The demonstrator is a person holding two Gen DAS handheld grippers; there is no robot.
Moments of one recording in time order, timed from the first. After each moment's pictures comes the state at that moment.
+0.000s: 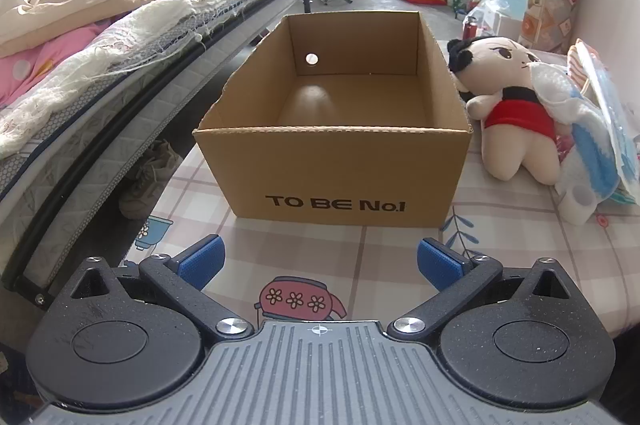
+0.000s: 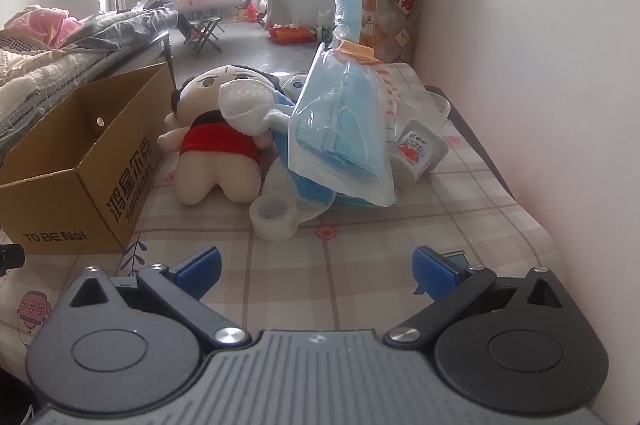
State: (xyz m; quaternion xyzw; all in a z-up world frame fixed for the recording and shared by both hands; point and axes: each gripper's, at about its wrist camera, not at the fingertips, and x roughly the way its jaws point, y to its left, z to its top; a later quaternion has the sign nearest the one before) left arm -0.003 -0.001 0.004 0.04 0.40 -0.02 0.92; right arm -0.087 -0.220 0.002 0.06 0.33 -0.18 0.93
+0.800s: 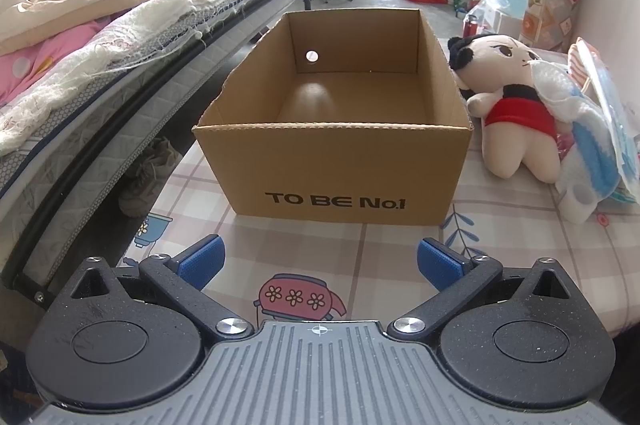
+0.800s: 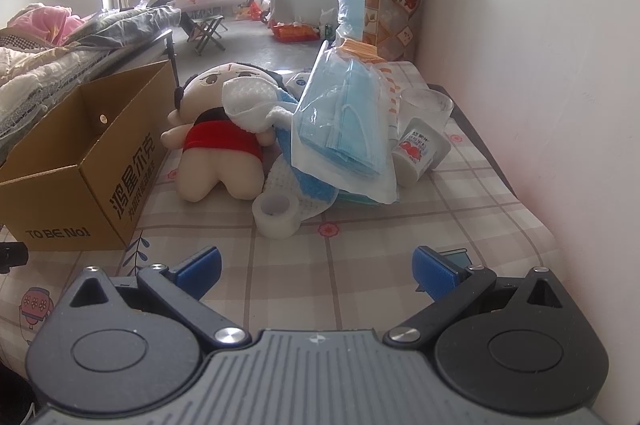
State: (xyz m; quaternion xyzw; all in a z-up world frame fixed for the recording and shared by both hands) left arm -0.003 -0.001 0.001 0.04 0.40 -0.02 0.91; right arm -0.086 -0.220 0.001 0.06 0.33 -0.17 0.93
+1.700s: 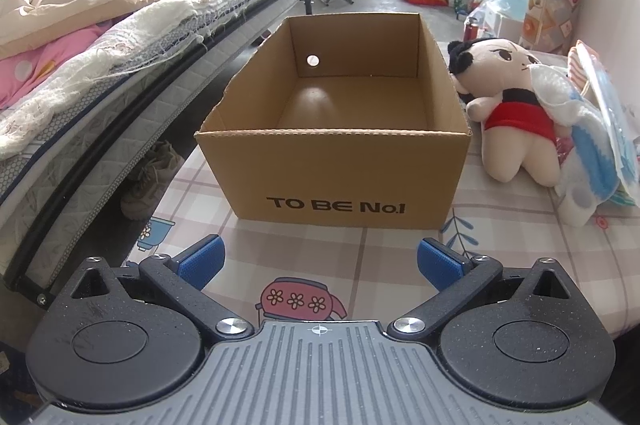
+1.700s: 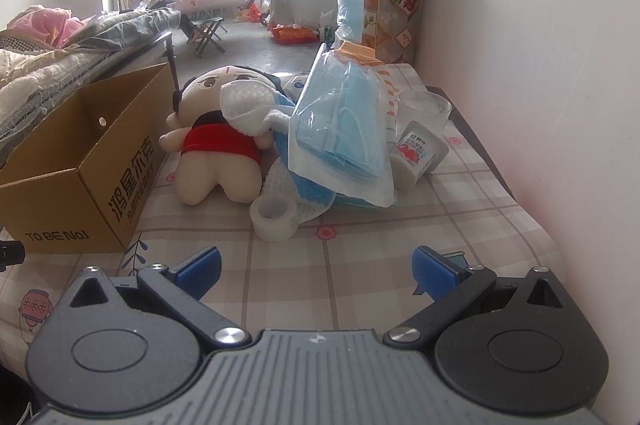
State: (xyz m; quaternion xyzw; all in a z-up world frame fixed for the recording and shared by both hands) left arm -0.003 0.000 0.006 0.04 0.40 -0.02 0.92; right arm -0.088 -0.223 0.004 0.06 0.33 -0.17 0.93
